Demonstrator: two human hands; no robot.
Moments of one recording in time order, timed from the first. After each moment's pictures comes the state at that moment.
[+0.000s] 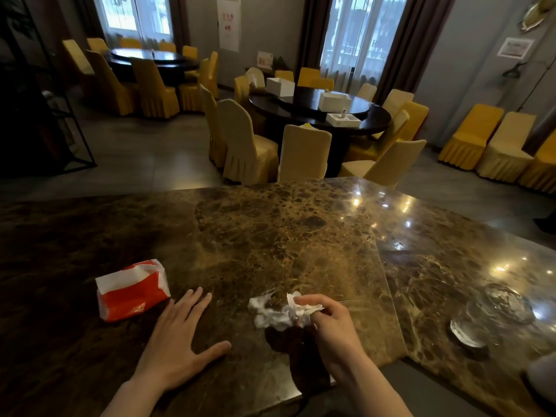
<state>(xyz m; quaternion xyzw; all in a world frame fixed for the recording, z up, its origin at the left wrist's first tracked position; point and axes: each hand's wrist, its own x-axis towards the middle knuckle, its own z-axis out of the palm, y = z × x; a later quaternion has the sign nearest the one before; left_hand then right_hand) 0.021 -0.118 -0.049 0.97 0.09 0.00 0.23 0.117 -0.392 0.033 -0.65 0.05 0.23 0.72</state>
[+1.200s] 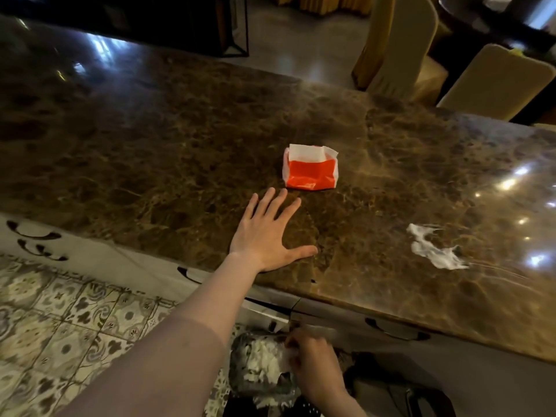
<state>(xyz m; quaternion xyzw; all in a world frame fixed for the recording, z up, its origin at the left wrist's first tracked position) -0.093 -0.059 -0.068 0.97 0.24 0.00 0.08 -0.100 -0.295 -0.131 -0.84 -0.38 0.36 0.12</state>
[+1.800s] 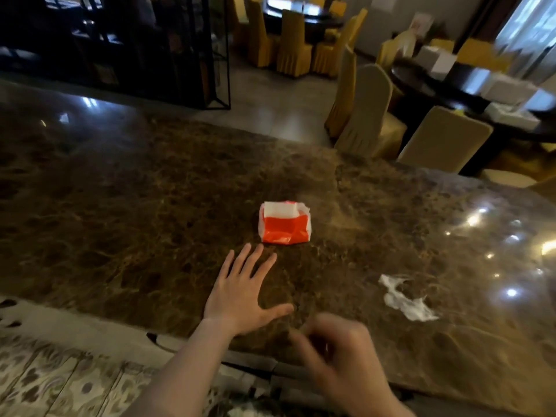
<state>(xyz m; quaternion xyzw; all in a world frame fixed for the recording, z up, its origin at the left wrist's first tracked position) -0.094 -0.059 -0.066 0.97 0.24 0.00 0.09 -0.022 -0.273 0.031 -0.79 -0.48 0.13 0.35</state>
